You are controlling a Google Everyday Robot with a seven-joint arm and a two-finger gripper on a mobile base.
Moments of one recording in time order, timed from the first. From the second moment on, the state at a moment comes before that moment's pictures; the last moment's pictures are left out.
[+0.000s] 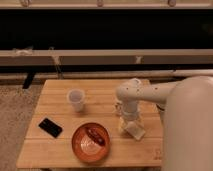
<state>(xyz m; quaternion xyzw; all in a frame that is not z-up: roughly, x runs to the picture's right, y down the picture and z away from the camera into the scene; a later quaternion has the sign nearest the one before) 0.148 0.220 0.805 -0.34 0.33 0.52 0.71</state>
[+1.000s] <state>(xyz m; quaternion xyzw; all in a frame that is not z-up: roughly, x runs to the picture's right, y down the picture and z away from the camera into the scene) 0.174 0.230 0.820 -0.34 0.36 0.54 0.69</state>
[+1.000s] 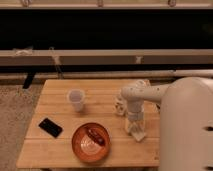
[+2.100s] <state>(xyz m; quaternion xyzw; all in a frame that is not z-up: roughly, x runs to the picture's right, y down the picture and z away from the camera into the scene) 0.201 0.169 0.851 -0.30 0.33 0.57 0.69</state>
